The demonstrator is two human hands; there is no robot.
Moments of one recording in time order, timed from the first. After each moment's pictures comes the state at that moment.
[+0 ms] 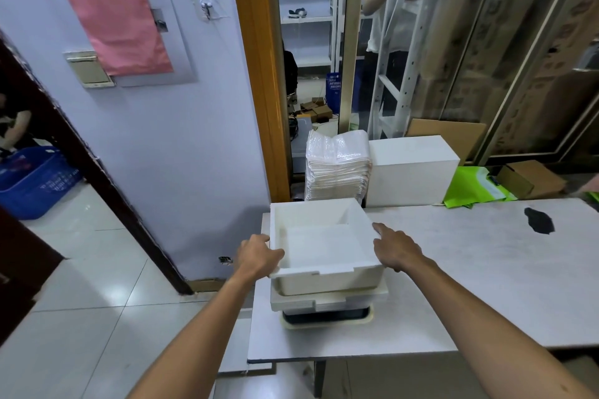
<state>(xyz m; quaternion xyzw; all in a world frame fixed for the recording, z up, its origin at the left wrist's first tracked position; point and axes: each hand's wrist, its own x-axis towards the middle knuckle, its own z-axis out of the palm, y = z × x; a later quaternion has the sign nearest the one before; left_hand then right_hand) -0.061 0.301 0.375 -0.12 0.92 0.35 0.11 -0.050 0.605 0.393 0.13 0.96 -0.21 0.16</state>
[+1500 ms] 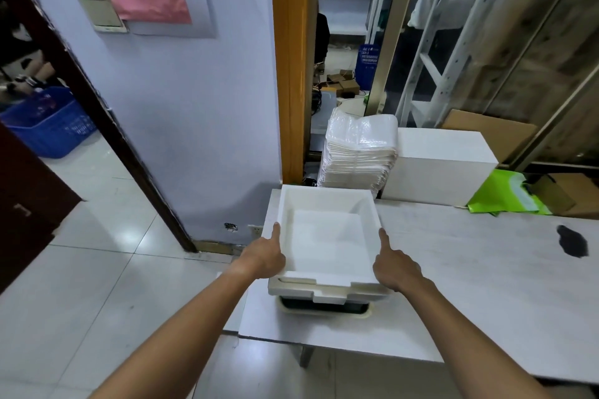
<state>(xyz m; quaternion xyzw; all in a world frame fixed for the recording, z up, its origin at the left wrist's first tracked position) -0.056 0.309 0.352 -0.04 0.95 0.17 0.26 -0.053 0.591 0.350 0.10 0.95 -0.16 0.24</state>
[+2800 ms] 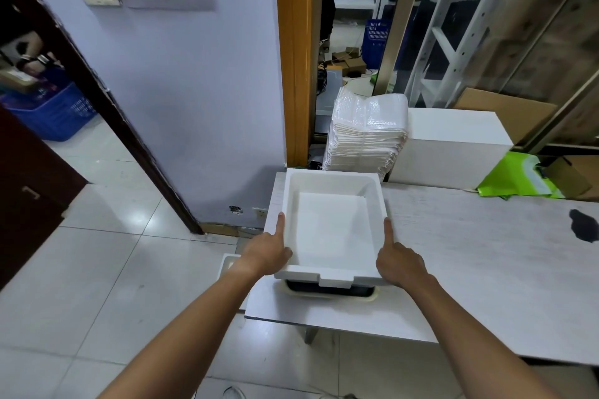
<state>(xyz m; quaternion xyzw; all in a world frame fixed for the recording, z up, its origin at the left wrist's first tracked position) -0.045 0.304 0.315 -0.01 0.97 0.09 0.22 -0.049 0.595 0.306 0.07 0.97 -0.12 0.21</state>
